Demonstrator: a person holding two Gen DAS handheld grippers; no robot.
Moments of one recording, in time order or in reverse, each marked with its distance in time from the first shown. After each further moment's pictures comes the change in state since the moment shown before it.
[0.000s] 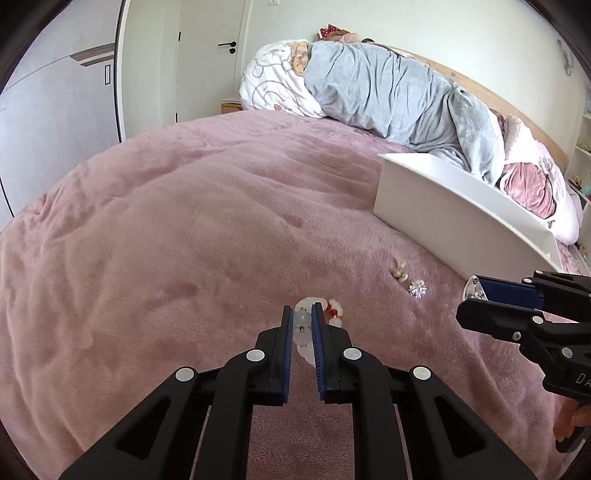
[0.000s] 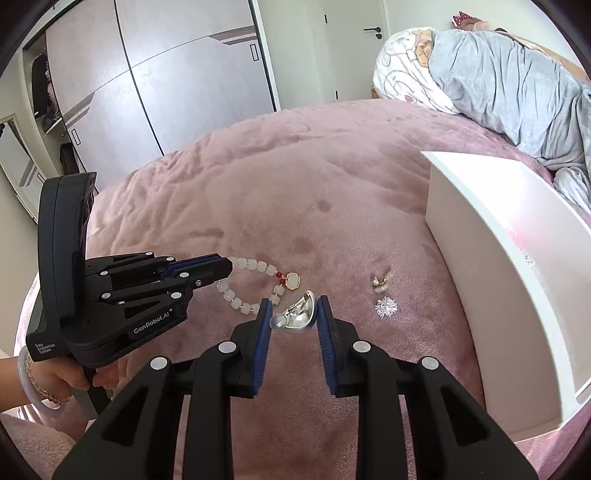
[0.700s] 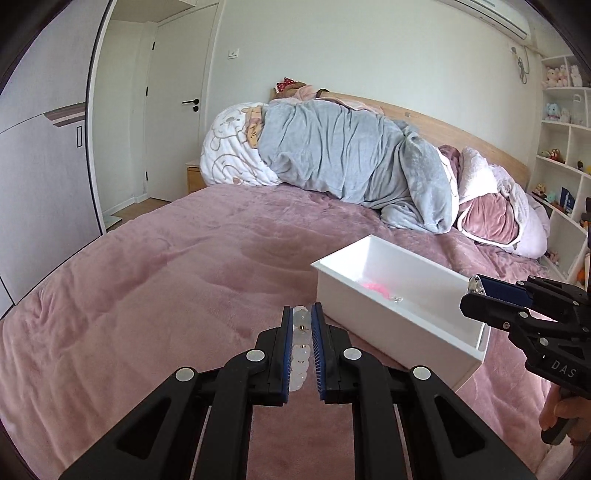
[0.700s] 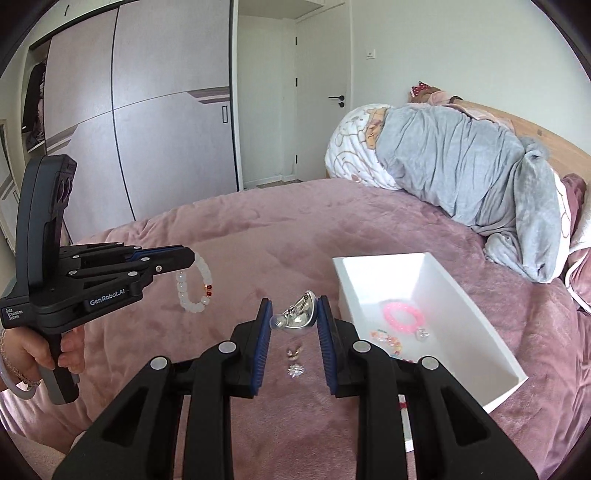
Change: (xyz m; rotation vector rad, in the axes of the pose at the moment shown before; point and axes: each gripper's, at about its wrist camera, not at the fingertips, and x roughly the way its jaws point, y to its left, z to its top) left arm -0.074 -0.058 0.097 0.097 -0.173 -0.114; right arm -0.122 -0.041 0.039 -0.005 -0.245 -0.205
